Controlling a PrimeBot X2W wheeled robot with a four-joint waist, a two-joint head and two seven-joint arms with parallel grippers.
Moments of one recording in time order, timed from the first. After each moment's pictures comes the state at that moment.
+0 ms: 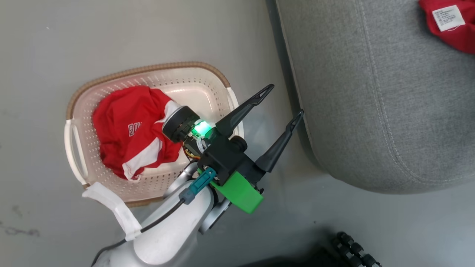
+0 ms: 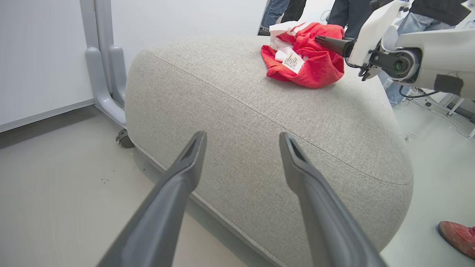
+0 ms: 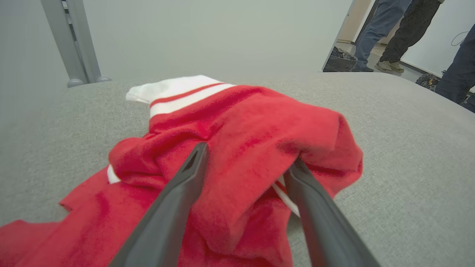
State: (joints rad) left arm -0.62 0.16 -0.82 0.15 -0.31 -0.05 -0.26; right arm -0.74 -0.36 -0.34 0.53 0.21 0.13 -0.26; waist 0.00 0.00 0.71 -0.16
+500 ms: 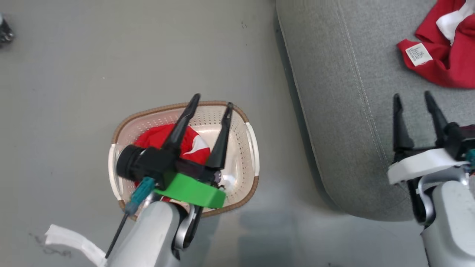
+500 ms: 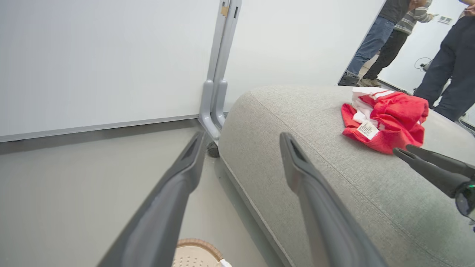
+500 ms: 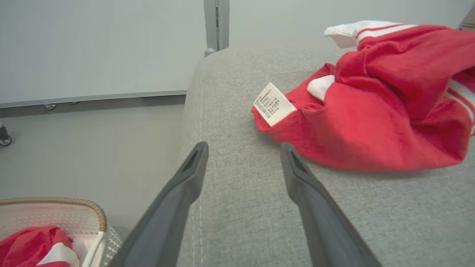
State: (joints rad) left arm -0.37 0.07 -0.49 0.12 -0.33 -0.01 -0.26; right arm -0.32 -0.20 -0.06 0.30 0.16 0.13 -0.26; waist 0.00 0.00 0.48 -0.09
